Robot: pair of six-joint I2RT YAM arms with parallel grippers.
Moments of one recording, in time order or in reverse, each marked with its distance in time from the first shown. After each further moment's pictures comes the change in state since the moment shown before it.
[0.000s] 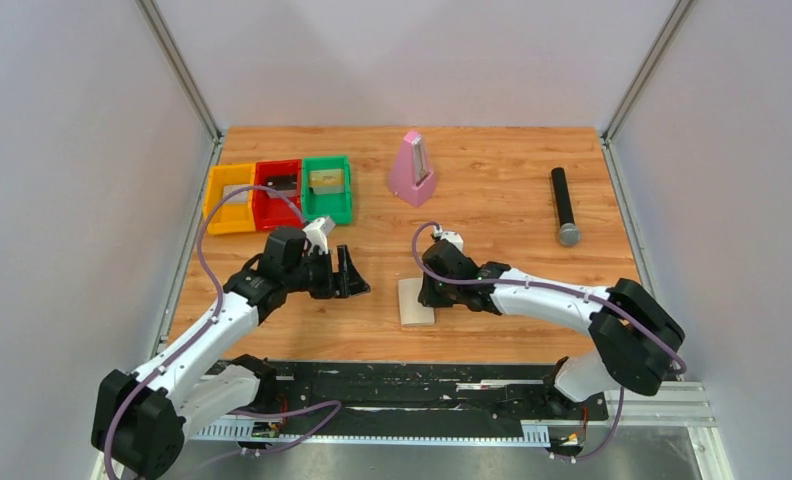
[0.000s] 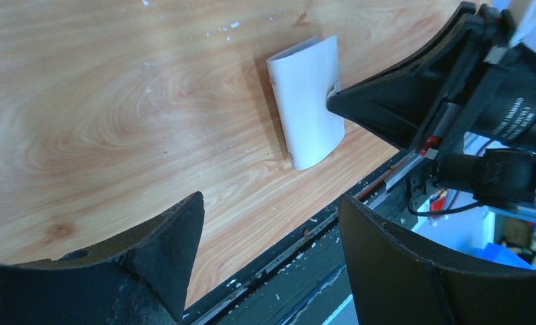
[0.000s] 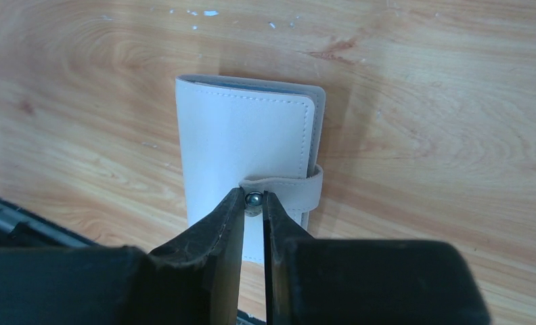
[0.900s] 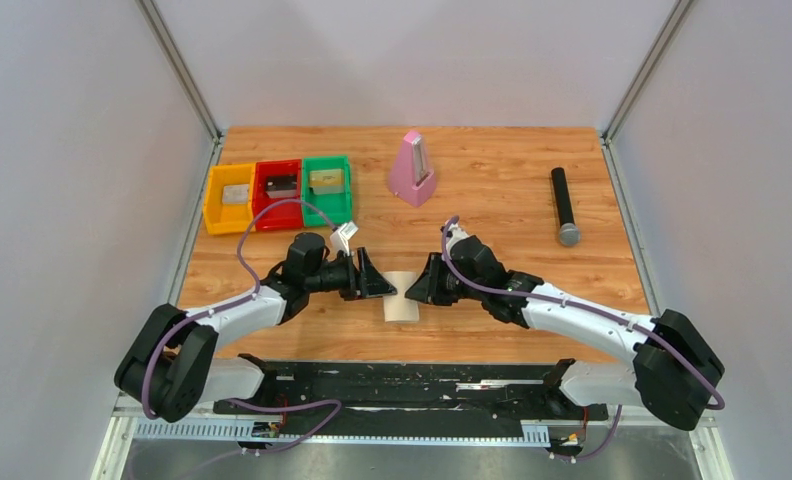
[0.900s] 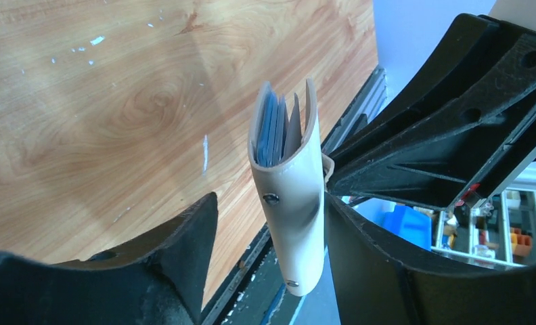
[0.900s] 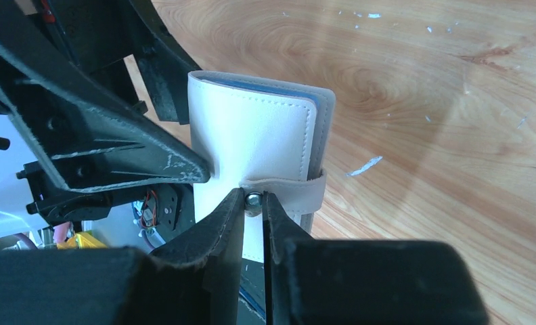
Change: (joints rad) left arm -0.062 0.298 -0.190 0.693 0.269 -0.268; right arm -0.047 -0.251 -0.150 0.251 -0.301 0.074
